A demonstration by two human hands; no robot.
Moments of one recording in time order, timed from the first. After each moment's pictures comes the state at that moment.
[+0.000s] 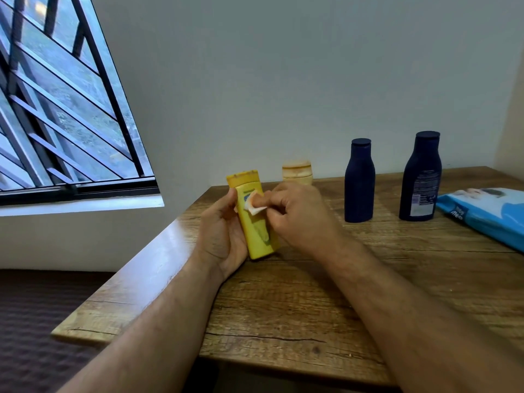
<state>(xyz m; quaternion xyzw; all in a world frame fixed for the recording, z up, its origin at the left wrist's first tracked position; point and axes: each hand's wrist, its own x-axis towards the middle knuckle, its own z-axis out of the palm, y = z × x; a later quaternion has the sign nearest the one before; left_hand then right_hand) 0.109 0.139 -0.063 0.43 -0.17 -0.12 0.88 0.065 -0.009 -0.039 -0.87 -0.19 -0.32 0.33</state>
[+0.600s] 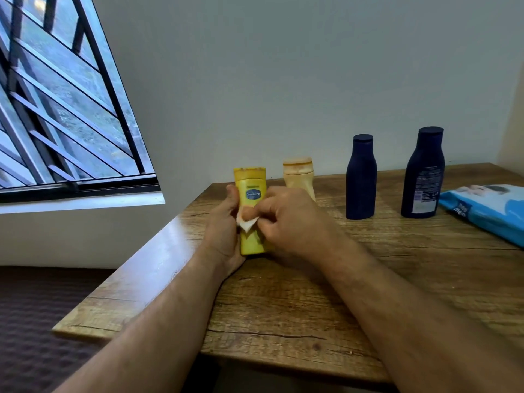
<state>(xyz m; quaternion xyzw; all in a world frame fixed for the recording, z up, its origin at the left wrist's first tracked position) 0.104 0.131 -0.060 0.50 -0.13 -0.08 0.85 0.056 0.000 -0.038 -0.89 -0.23 -0.28 0.27</state>
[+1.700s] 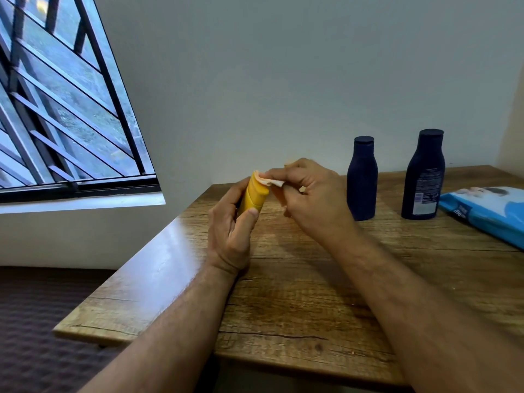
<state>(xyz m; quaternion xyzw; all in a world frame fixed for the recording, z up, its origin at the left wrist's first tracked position) 0.110 0.140 -0.074 0.68 -0.34 0.33 0.55 0.062 -0.015 -0.030 -0.76 -0.20 -0.42 0.45</state>
